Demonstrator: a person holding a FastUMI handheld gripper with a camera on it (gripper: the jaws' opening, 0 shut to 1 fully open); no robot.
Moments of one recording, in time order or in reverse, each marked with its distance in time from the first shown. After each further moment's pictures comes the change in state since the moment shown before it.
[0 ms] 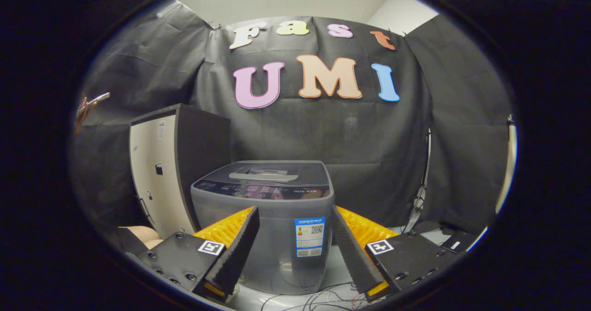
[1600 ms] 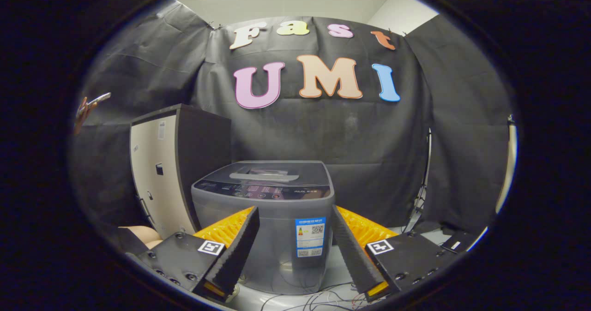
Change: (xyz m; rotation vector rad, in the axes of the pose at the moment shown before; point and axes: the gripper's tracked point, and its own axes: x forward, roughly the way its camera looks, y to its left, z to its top) arm 0.001 0.000 0.000 -0.001 -0.001 0.004
